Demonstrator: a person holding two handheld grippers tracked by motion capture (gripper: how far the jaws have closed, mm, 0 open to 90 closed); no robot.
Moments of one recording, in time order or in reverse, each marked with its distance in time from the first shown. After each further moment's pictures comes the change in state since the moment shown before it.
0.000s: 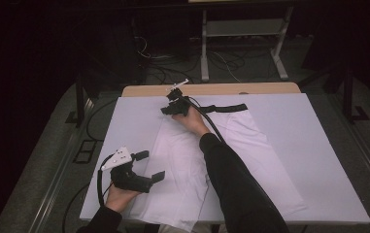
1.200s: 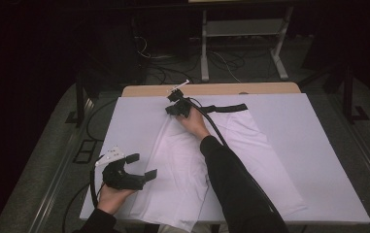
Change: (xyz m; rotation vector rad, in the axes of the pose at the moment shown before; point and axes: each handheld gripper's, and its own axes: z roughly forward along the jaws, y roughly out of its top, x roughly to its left) left arm 0.009 -0.001 -0.018 0.108 0.102 -0.136; right arm 0.003 -0.004 -0.007 0.032 -0.003 0.011
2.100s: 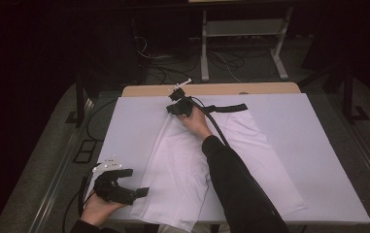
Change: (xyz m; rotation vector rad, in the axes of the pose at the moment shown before) left arm -0.001 -0.016 -0.022 0.228 -0.038 0.028; right arm 0.000 0.001 -0.011 -0.013 0.003 -0.010
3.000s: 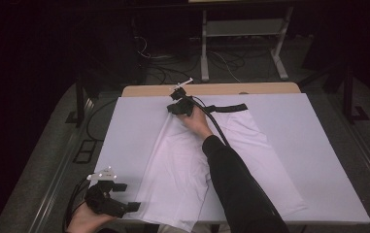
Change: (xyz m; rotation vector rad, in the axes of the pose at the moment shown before) left arm 0.001 -0.026 -0.014 0.152 -0.056 -0.037; right arm -0.002 0.000 -0.003 -0.008 0.005 0.021
